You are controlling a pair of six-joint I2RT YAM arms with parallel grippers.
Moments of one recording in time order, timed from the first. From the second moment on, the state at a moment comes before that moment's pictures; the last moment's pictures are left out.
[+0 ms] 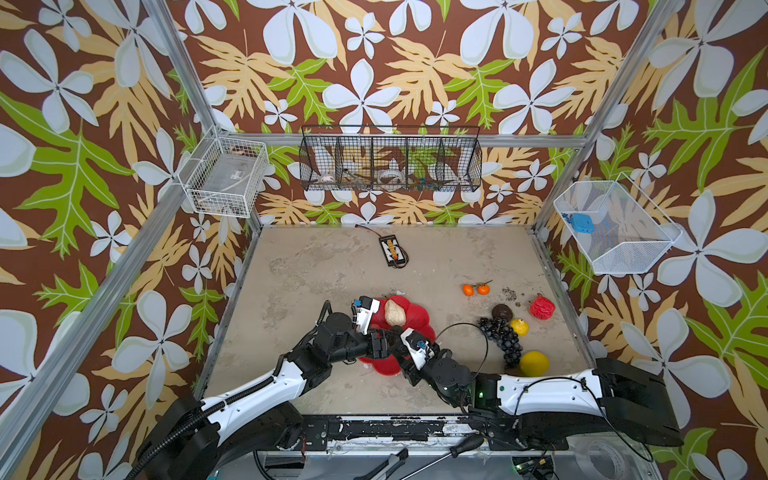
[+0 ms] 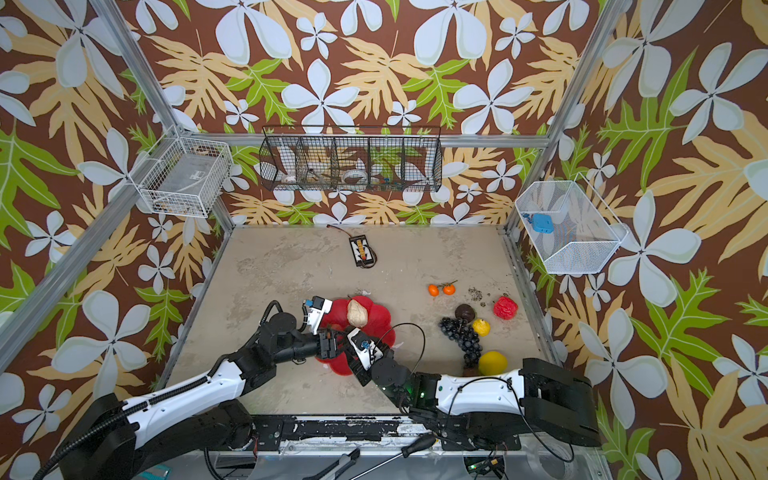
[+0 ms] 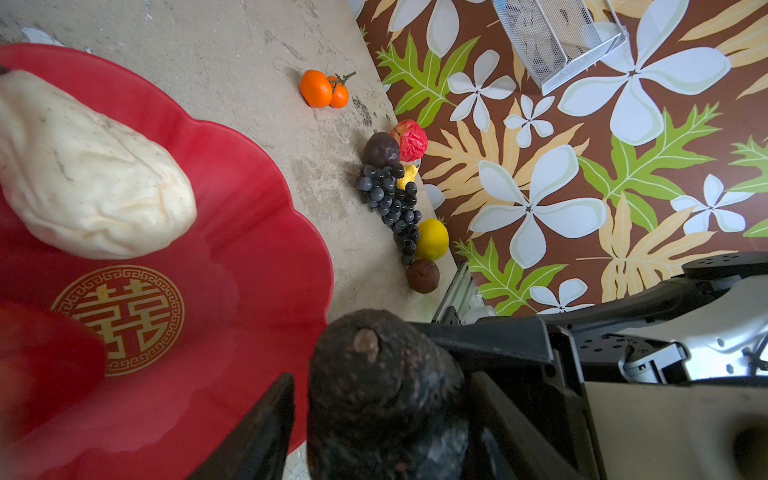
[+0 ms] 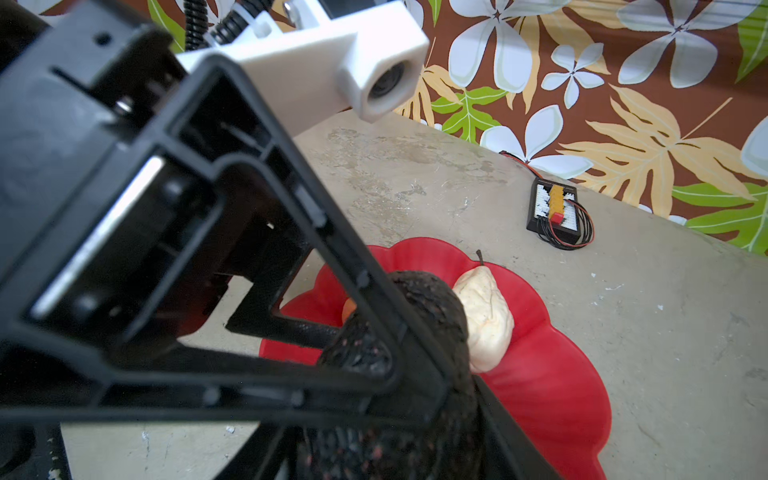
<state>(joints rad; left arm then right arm) -0.72 1.03 0.41 0.29 0.45 -0.83 1.29 1.28 0.44 0.54 0.57 0.09</state>
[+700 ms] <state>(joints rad) -0.73 1.05 0.41 0.29 0.46 -0.83 1.29 1.28 0.46 0.53 0.60 0.11</state>
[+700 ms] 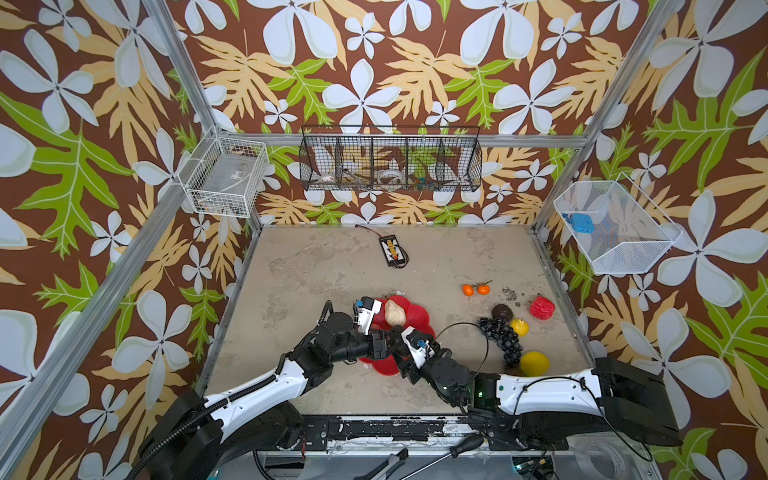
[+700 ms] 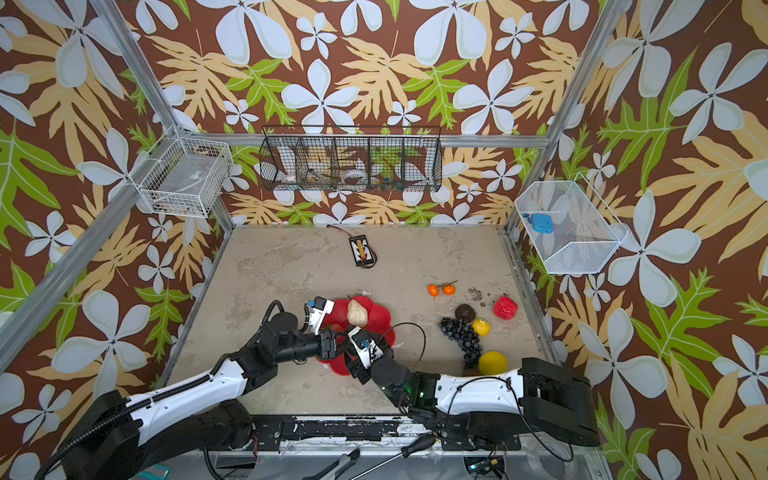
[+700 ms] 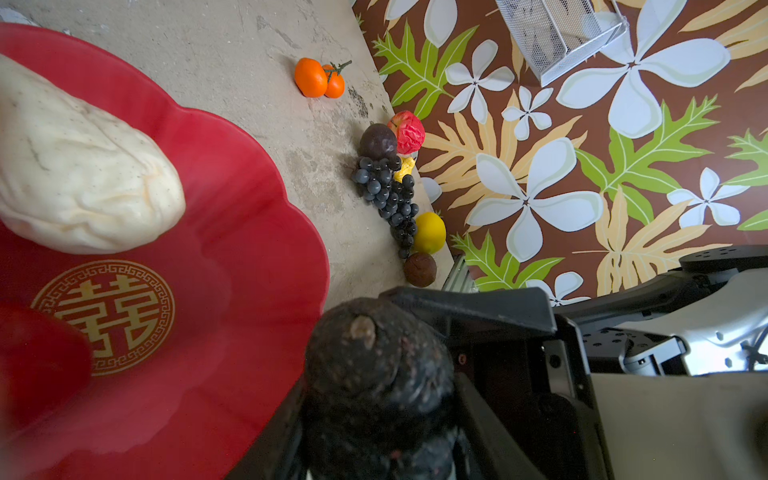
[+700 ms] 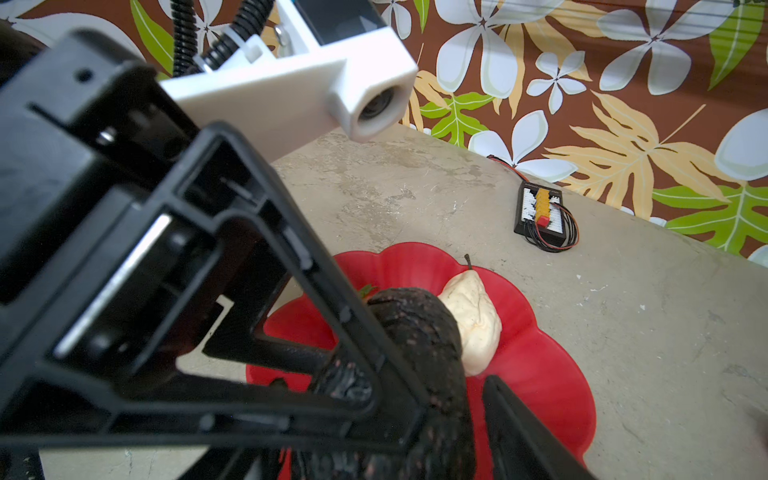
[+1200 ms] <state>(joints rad) -0.78 1.16 0.62 0.05 0.18 -0.64 1.26 0.81 0.40 0.11 0.79 0.30</state>
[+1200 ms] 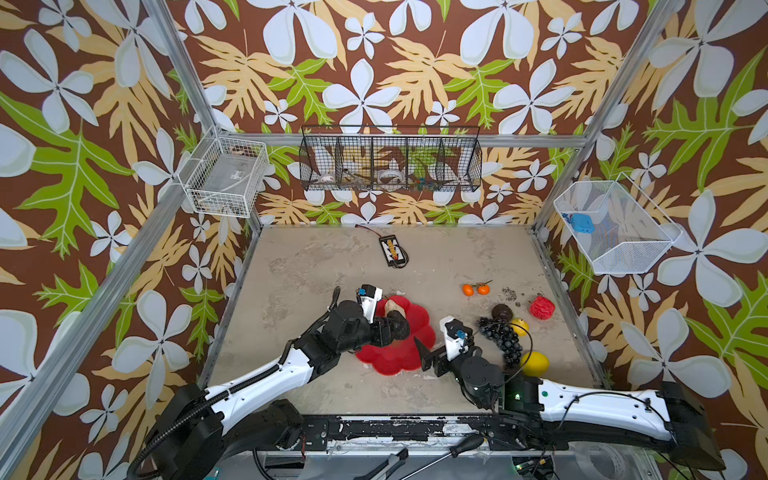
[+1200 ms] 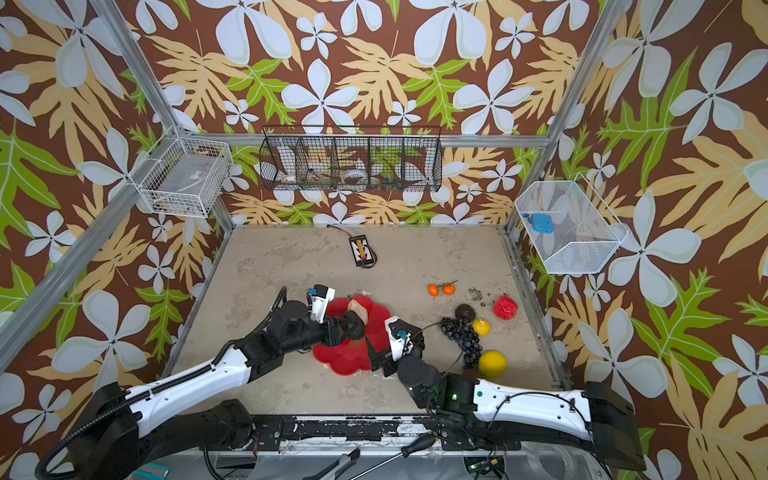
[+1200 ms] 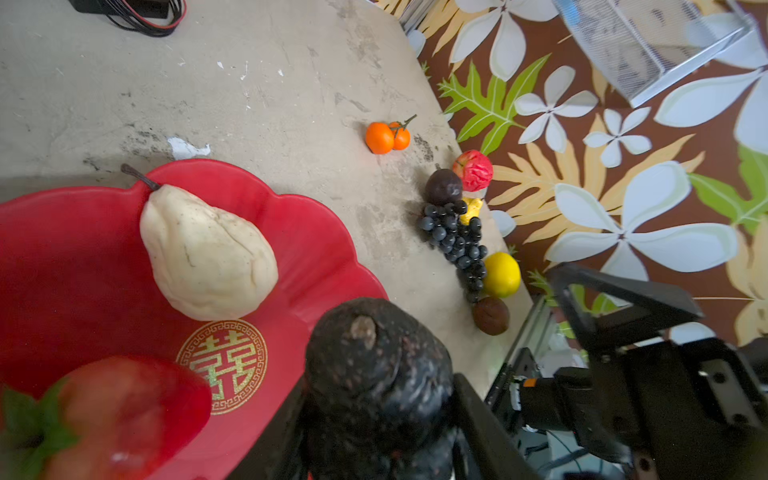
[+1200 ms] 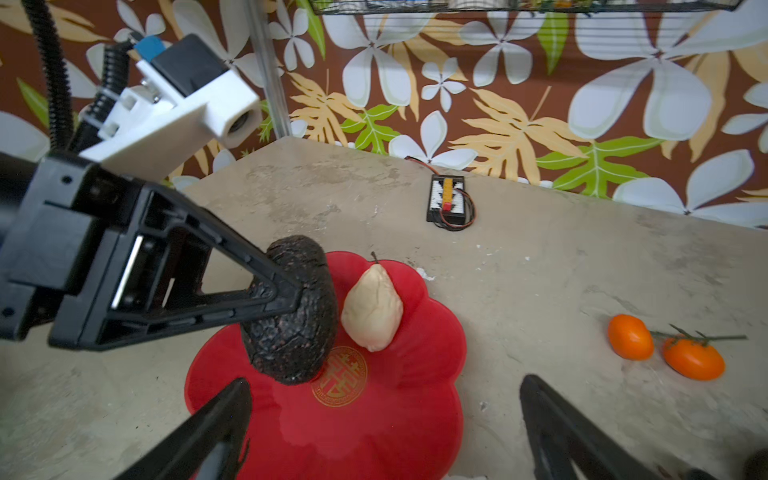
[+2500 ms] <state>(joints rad) -0.93 1.81 1.09 -0.13 -0.30 -0.48 1.25 0.32 0.28 -0.26 0.83 0.53</state>
